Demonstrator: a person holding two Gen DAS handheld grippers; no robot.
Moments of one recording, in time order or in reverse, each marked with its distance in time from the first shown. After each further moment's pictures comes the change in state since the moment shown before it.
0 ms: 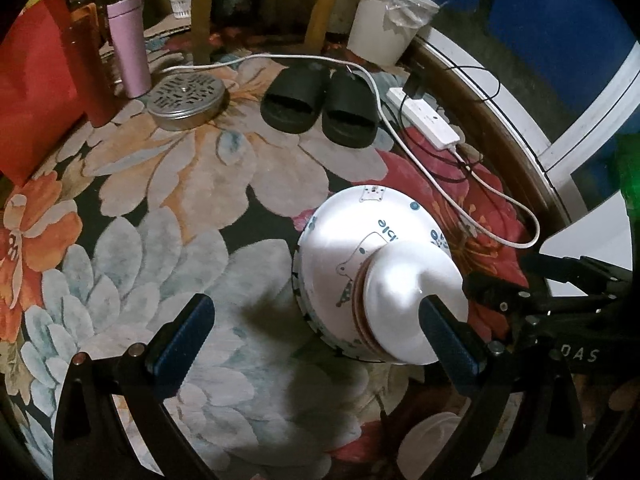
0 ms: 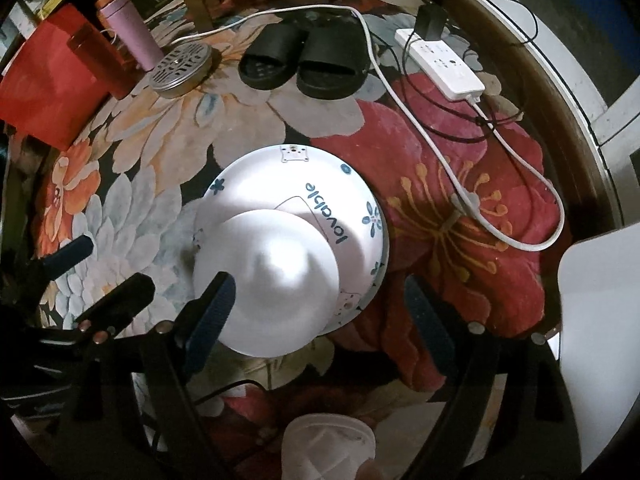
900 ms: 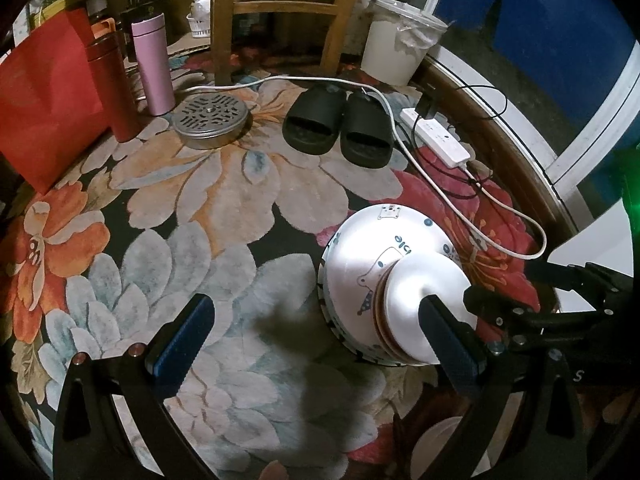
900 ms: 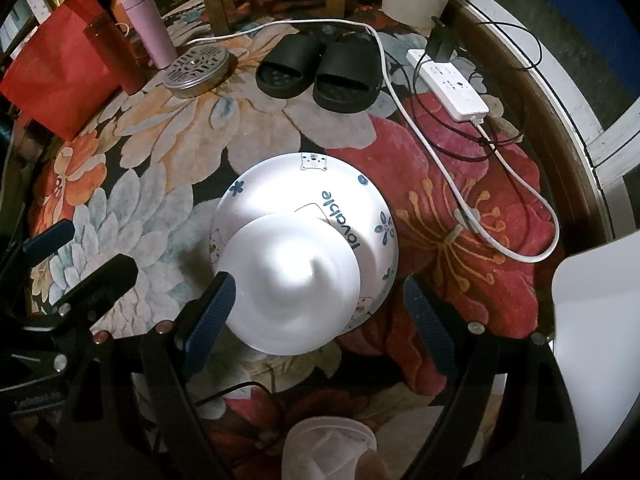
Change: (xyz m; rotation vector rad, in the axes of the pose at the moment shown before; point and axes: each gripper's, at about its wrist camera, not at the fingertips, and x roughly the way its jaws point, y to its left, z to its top) left arm -0.023 0.009 0.000 -0.002 -0.066 0.051; right arm -0.011 0.022 -0.005 -0.045 -0.046 -0.030
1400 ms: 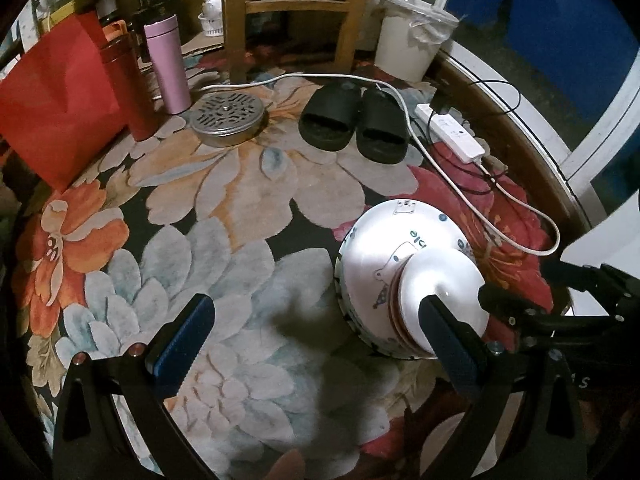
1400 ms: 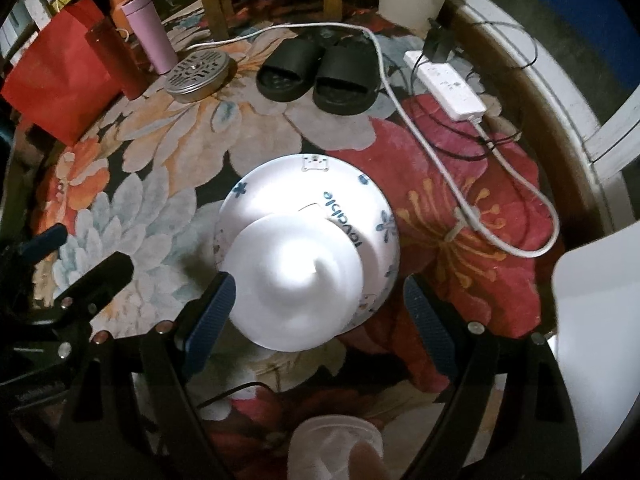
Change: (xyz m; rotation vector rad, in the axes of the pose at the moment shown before) left arm -0.007 0.000 -0.003 0.008 0.012 0.080; right arm -0.006 0.004 -0.006 0.002 -0.030 -0.015
